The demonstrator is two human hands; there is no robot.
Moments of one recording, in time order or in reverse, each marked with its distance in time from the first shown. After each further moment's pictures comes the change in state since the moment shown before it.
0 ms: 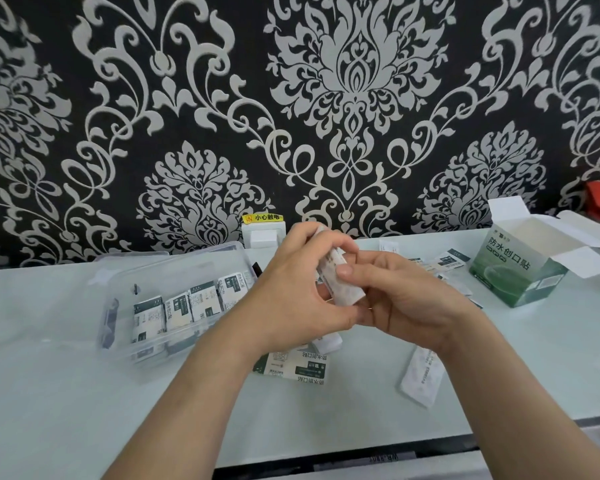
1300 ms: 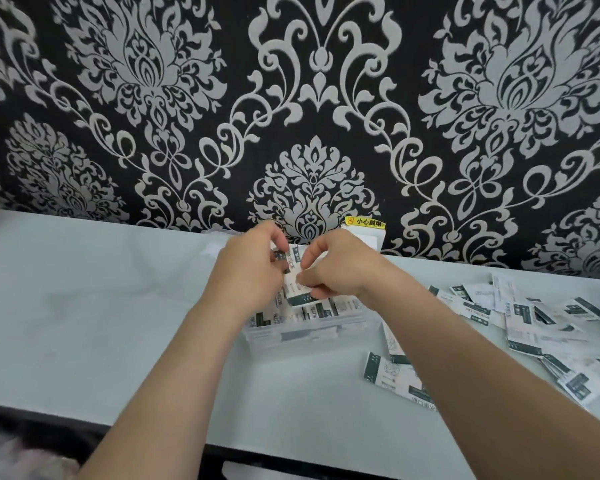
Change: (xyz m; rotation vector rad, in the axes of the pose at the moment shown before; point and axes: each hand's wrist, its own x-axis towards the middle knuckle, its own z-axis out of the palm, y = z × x) left_hand -0.052 -0.092 -0.122 0.279 0.424 -0.554; right_hand 0.129 0.003 0.151 -0.863 0.151 0.128
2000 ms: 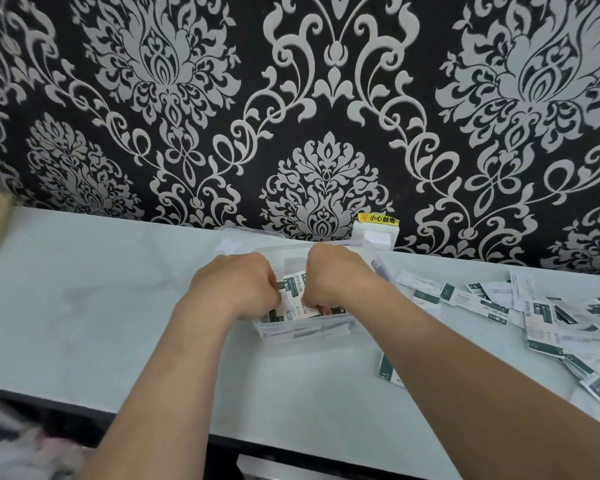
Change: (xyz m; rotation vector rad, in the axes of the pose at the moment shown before) left_hand -0.008 -0.008 -0.027 0.566 -0.362 -0.172; right_hand 0.019 -0.002 0.037 -0.711 0.048 -0.037
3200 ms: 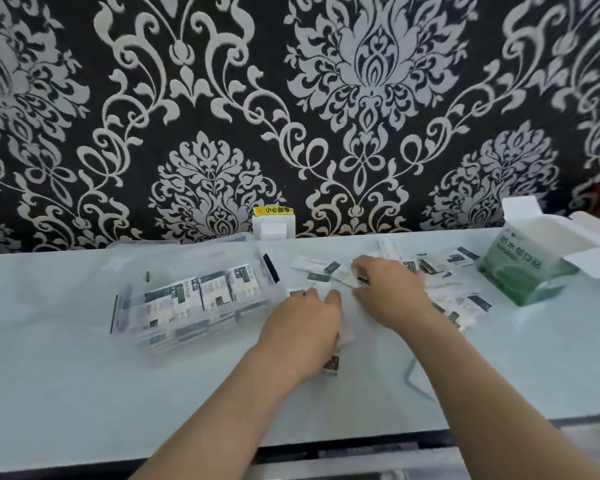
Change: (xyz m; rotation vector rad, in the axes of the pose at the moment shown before) left_hand -0.034 0.164 0.103 0.289 0.082 0.645; right_hand -0.072 0.205 0.009 0.018 0.292 0.291
